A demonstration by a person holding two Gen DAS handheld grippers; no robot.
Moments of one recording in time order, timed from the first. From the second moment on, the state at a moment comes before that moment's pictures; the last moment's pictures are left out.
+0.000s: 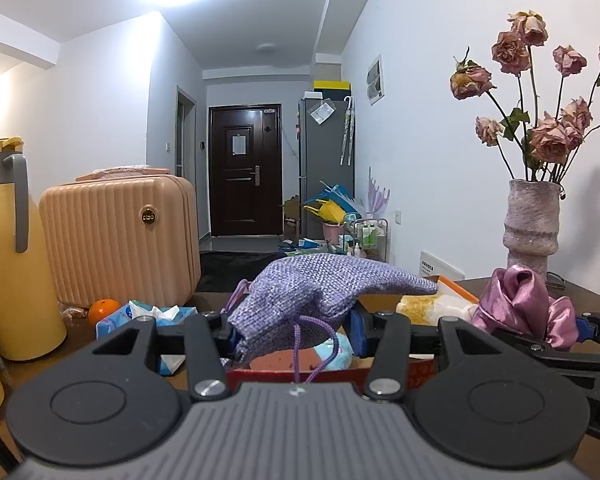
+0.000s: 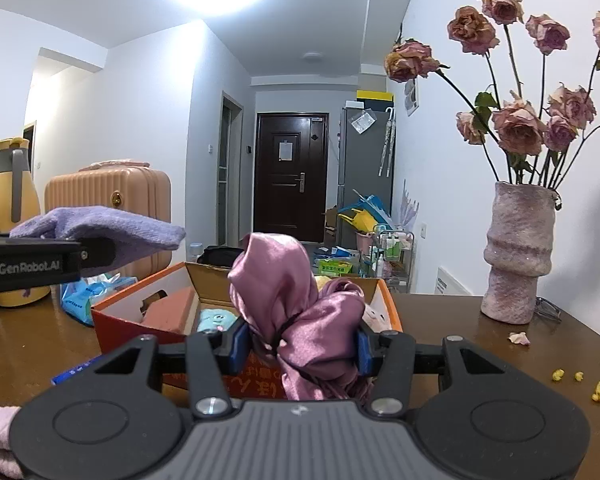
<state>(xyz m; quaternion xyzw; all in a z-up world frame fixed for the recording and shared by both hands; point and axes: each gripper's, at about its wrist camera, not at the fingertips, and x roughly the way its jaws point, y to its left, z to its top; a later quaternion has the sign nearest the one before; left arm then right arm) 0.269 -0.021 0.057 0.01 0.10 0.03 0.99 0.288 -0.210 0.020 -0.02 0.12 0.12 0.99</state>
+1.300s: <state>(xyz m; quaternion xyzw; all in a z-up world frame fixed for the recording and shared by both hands) 0.342 -0.015 0.053 0.01 0.11 0.04 0.99 0.370 -0.190 0.019 -0.01 0.12 0.12 0.99</state>
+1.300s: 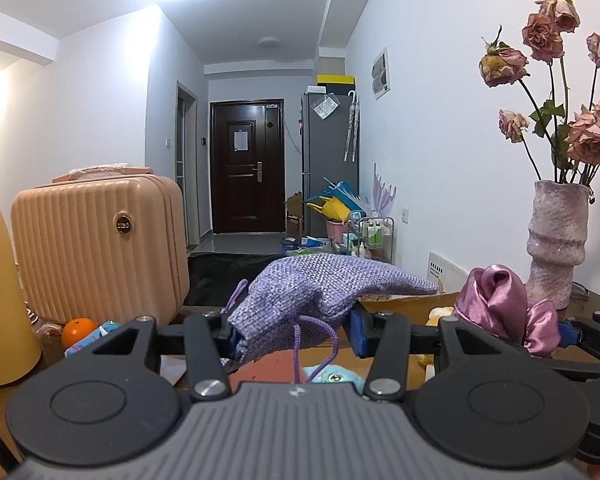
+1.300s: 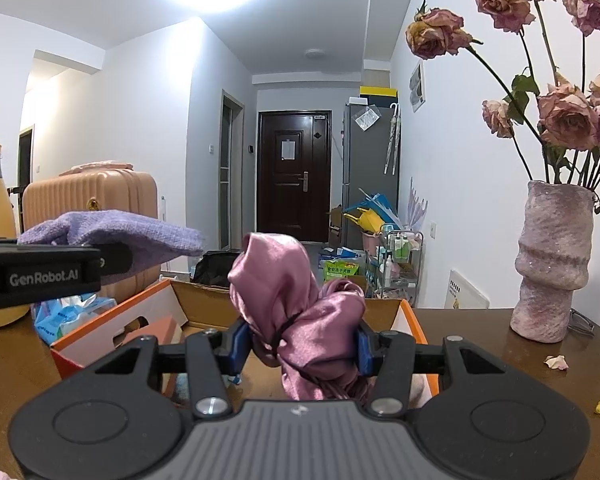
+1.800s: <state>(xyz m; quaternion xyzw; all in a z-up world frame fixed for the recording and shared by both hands) 0.378 -0.011 0.050 0.01 0.12 0.04 0.99 0.402 -0.177 0.018 -0.02 0.13 0.13 0.98</state>
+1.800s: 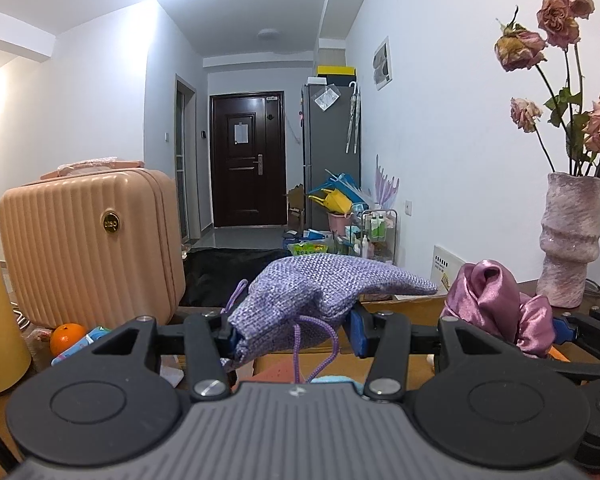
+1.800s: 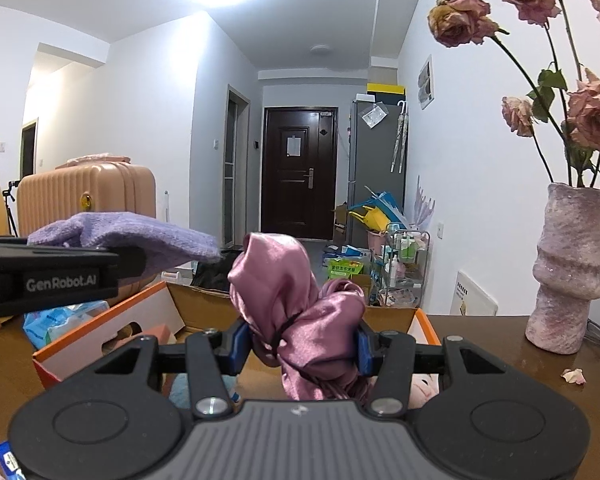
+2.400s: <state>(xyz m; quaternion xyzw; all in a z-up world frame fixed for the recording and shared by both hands) 0.418 -0.012 0.035 0.02 0.16 0.04 0.99 0.432 -0.163 0.011 -0.05 0.15 0.14 0.98</state>
